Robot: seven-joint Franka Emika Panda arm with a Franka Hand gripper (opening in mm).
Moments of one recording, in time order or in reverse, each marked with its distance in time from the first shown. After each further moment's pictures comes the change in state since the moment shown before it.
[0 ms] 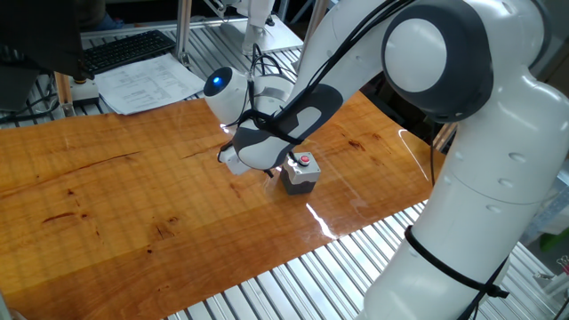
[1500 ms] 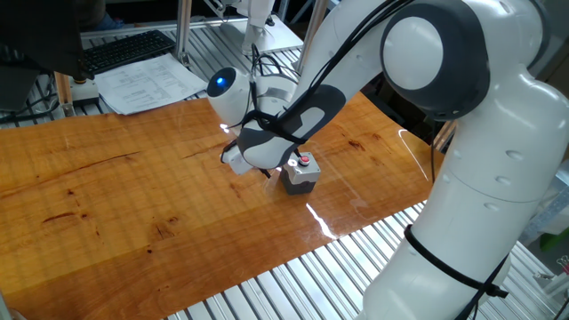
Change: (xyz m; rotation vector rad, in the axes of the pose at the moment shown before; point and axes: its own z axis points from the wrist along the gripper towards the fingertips) arm -0.009 -0.003 0.005 -0.004 -0.031 -0.083
